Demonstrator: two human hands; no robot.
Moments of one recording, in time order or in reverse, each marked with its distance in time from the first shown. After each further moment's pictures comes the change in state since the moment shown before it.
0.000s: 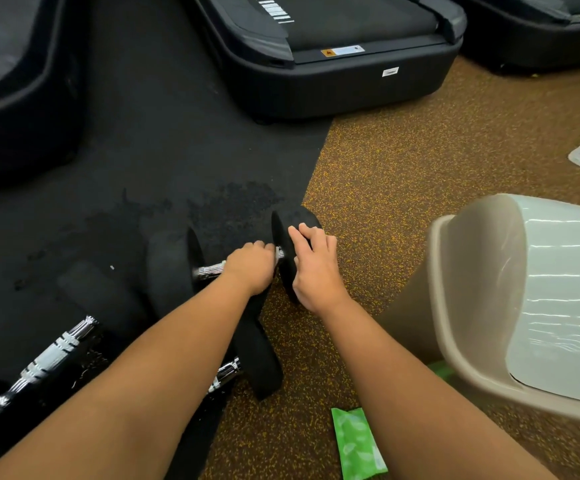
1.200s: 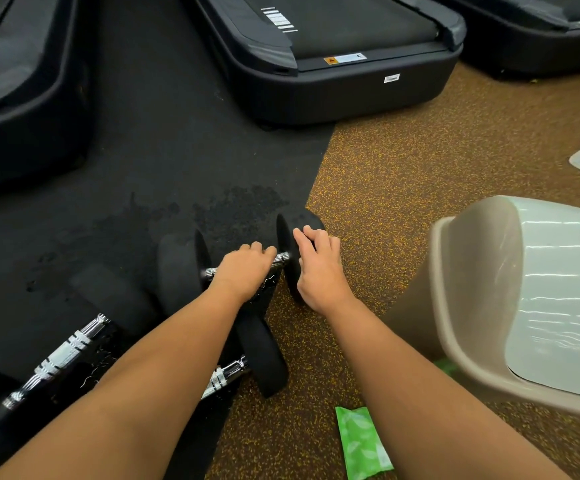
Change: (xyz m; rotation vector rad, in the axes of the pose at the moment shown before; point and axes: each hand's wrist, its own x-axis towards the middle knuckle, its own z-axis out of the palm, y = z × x) left_hand -0.024 -0.015 -0.003 0.197 0.065 0.058; right_hand -0.002 -0.006 -0.009 -0.038 -0.028 0.005
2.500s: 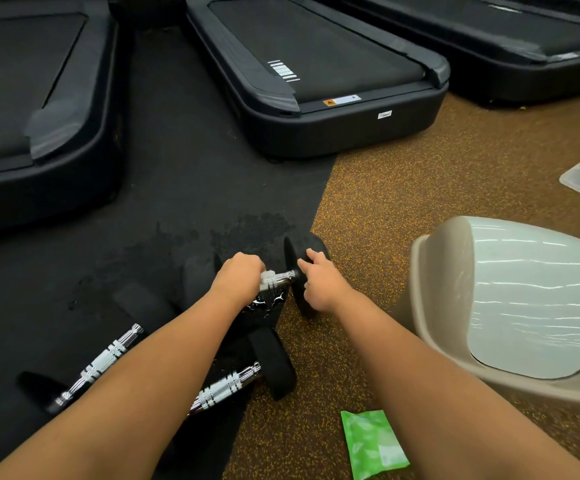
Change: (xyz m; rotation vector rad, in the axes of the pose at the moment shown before) left_hand -0.040 -0.014 -0.058 -0.304 0.001 -0.215; right_hand 0.005 -0.027 -0.055 -0.002 -0.471 0.104
